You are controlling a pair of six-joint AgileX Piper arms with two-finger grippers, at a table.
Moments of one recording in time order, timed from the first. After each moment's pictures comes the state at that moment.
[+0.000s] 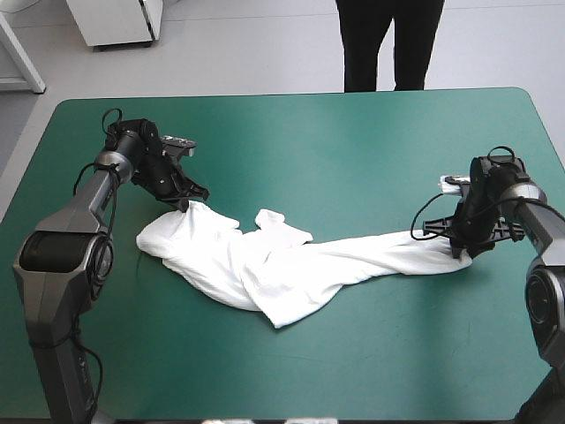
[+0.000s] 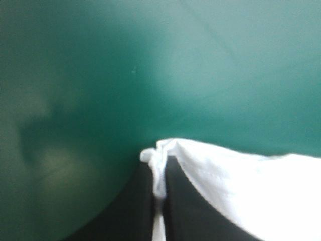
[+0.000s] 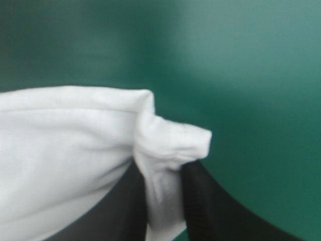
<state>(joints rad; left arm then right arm) -0.07 2.15 -1.78 -0.15 1.20 0.33 -0.01 1.81 -1.26 -0.05 1.07 0.09</state>
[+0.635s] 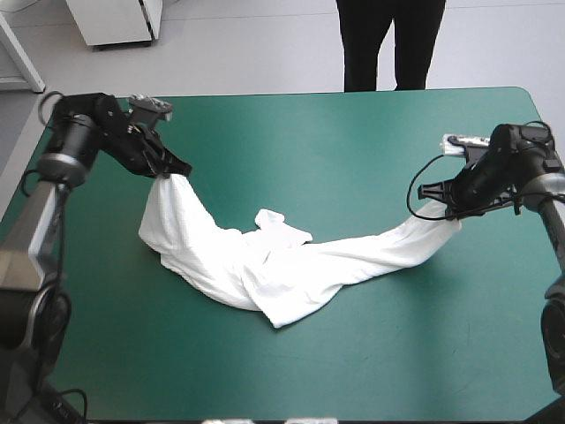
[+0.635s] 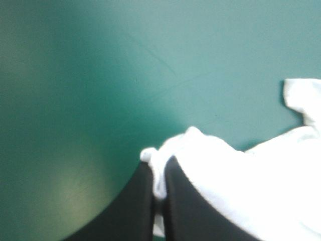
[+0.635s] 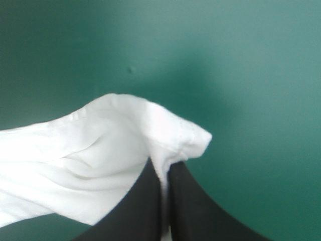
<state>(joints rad) -0.07 1.73 -1.76 -0.14 1.23 0.34 -0.02 1.65 -1.44 0.13 1.16 -0.02</state>
